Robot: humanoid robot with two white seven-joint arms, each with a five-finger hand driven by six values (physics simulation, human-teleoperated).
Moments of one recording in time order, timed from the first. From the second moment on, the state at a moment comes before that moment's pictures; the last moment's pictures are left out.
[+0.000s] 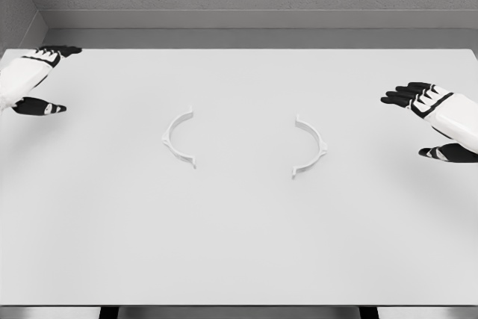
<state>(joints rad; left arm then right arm) -0.47 0.73 -0.33 -1.06 -0.47 -0.61 -0.04 0.02 -0.86 -0.06 -1.70 0.35 -0.61 0.31</state>
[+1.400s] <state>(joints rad) -0.41 0.66 -0.43 -1.25 -0.52 -0.61 -0.04 -0.35 -0.56 0.33 -1.39 0.69 -0.60 0.28</state>
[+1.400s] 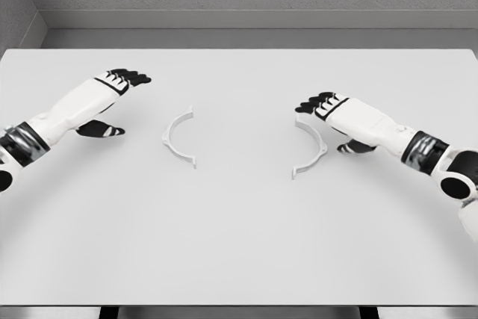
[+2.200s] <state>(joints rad) -0.43 0.60 -0.48 -1.23 -0.54 -0.61 -0.04 -0.38 -0.52 0.37 -1.35 0.69 -0.59 0.28</state>
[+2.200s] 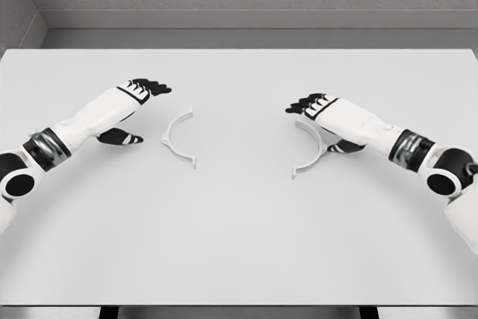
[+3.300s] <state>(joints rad) -0.47 0.53 -0.51 -1.16 -0.54 -0.61 -0.04 -0.45 -0.46 0.45 -1.33 0.70 -0.56 0.29</state>
